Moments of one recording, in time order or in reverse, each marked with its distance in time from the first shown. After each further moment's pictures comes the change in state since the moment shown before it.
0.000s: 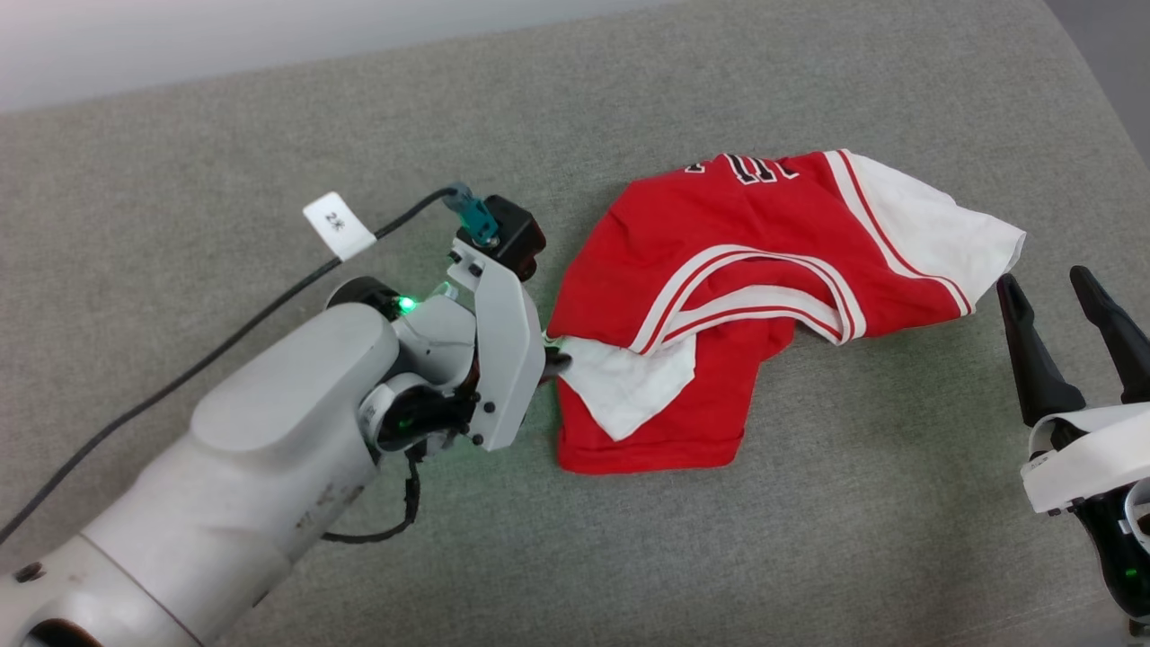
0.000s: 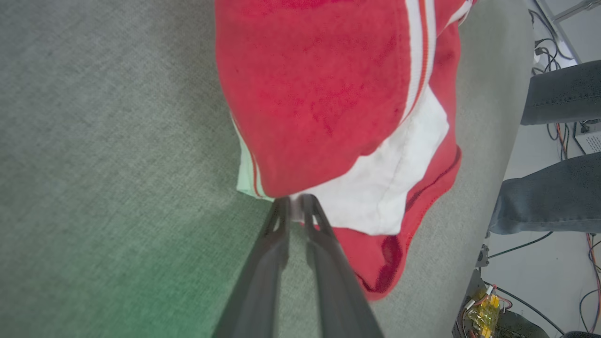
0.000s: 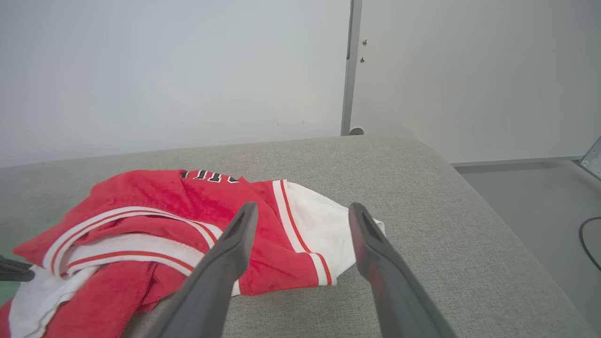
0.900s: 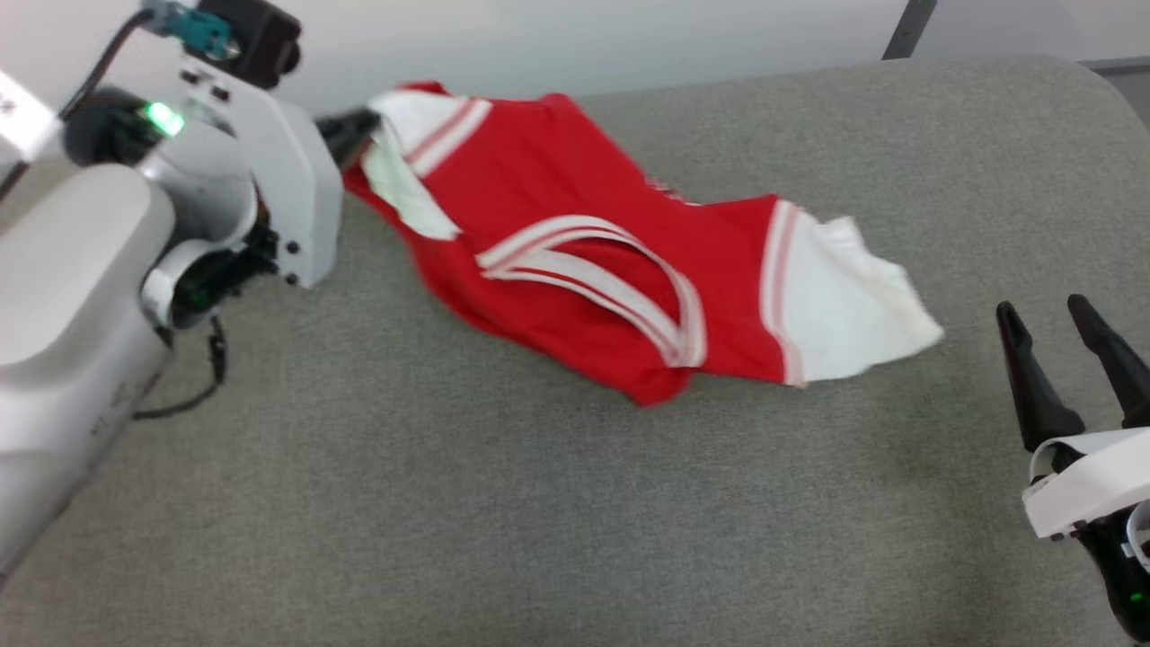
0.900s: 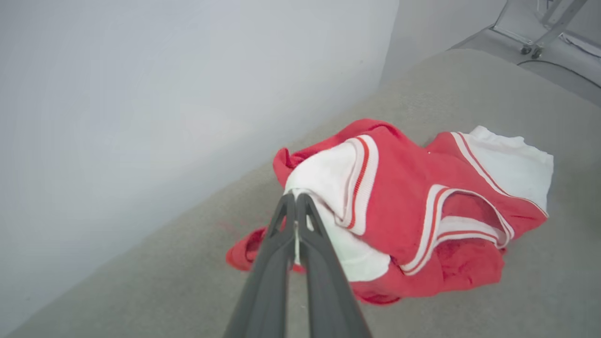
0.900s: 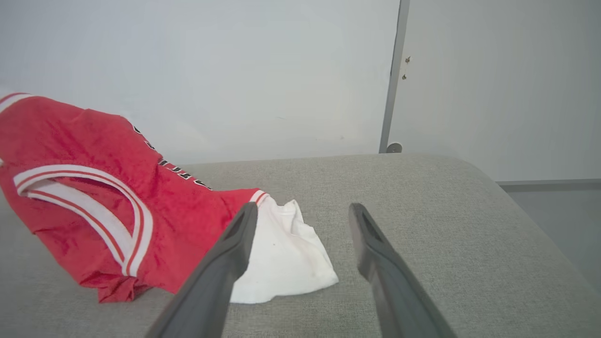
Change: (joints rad) left arm -0.161 0.227 0.082 -0.019 0.082 0.029 -0.260; right arm 0.050 0.009 -0.026 -0.044 -0.006 0.000 0.063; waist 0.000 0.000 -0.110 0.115
